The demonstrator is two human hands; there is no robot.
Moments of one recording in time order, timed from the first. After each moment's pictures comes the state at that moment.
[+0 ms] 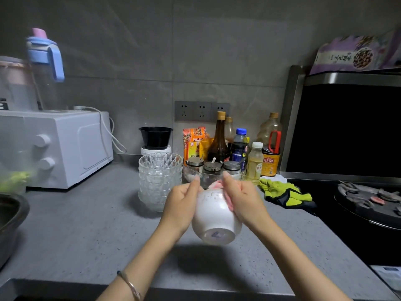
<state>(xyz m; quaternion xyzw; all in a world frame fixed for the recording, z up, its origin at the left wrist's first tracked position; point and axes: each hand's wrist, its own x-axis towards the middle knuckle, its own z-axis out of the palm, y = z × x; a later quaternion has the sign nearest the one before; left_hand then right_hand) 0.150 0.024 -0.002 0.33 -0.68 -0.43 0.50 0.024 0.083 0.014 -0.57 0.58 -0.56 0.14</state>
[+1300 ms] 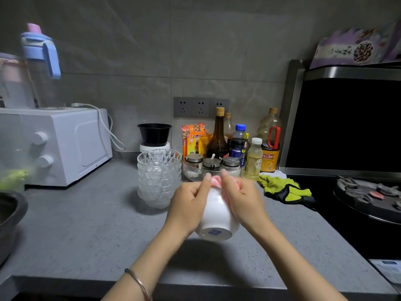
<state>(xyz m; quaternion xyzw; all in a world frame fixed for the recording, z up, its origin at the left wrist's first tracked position) 0.142 0.028 -0.008 0.31 -0.72 -0.39 0.50 0.028 0.086 0.008 -0.57 0.55 -0.60 0.12</state>
